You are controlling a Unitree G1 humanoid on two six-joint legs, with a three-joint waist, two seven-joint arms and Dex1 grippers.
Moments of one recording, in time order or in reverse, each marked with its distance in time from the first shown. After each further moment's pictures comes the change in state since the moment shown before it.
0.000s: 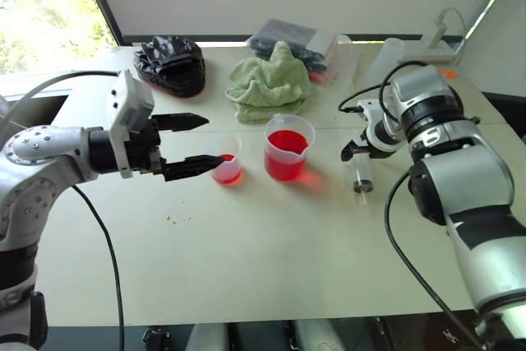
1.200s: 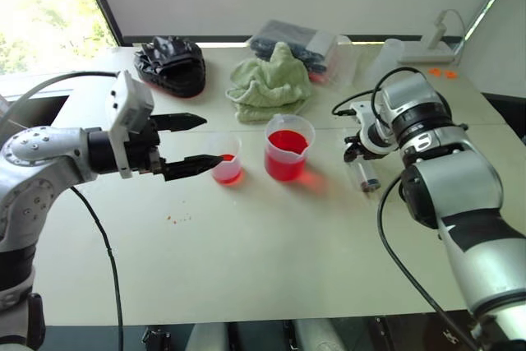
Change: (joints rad) left arm 0.009 0.008 0.000 -0.003 -0.001 -0.002 0.017; right arm 0.028 0.039 -0.049 -0.009 -0.065 -0.067 0.006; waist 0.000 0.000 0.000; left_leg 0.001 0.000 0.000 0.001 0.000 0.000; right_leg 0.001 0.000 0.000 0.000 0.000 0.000
